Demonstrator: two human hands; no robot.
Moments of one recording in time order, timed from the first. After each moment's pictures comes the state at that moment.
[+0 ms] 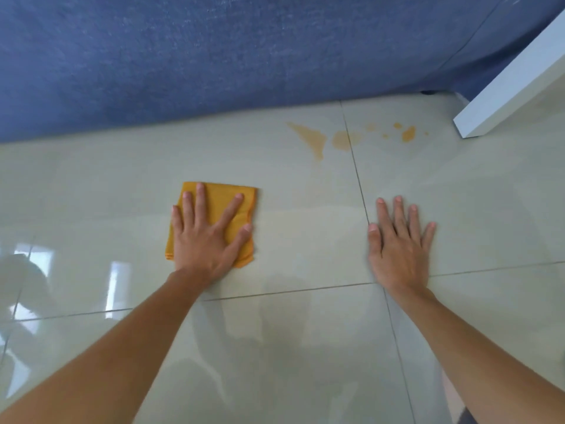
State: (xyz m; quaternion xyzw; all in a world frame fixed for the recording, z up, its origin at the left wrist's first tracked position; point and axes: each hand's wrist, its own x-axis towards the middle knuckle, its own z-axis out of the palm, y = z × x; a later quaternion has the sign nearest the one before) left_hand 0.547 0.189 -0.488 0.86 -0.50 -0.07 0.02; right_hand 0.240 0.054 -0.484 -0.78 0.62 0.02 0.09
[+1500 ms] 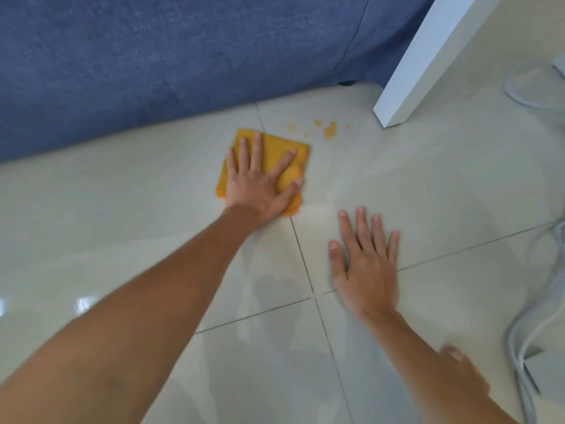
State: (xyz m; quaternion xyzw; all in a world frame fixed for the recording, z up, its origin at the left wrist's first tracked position) left_hand 0.408 -0.029 -0.485 0.76 -0.64 -0.10 -0.03; right_hand 0.182 0.049 -0.492 -0.77 0.63 -0.01 0.06
